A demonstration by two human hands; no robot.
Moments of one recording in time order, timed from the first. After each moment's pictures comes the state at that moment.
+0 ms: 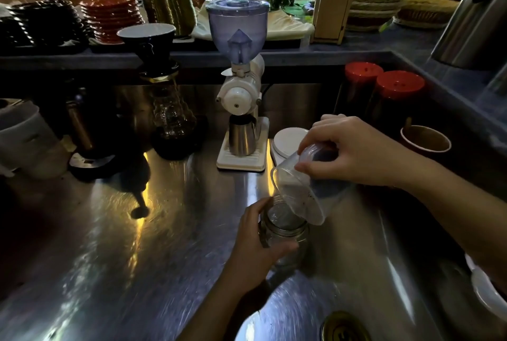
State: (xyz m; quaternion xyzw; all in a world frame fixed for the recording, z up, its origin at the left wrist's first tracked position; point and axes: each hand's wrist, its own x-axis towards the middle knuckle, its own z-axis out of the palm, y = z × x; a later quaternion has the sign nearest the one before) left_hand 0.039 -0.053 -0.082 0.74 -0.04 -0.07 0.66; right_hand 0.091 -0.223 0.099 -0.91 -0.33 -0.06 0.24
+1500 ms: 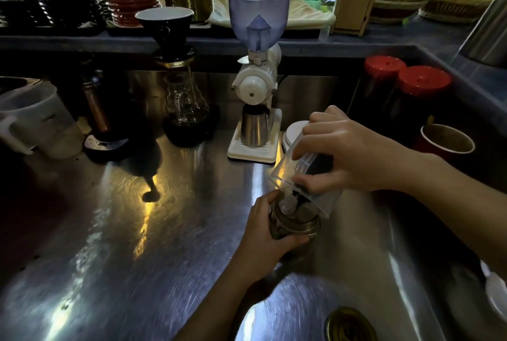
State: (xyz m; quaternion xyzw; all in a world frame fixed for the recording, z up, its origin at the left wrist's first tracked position) left_hand 0.043 -0.052 -0.085 0.77 -0.05 -0.06 0.63; right_hand 0.093 -0.202 0.093 -0.87 -0.48 -0.10 0.11
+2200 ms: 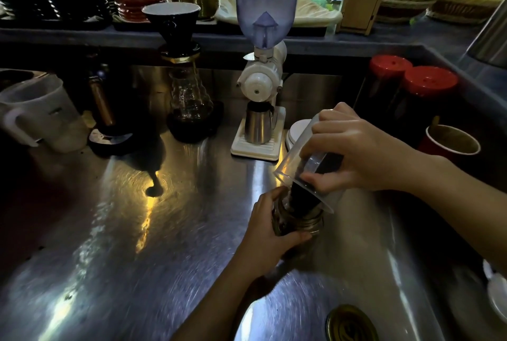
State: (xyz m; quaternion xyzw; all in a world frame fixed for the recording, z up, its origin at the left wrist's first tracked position) left_hand 0.042 -0.050 -0.084 0.77 -0.05 -0.08 0.63; right_hand 0.097 -0.207 0.086 -0.84 -0.51 -0.14 0.11
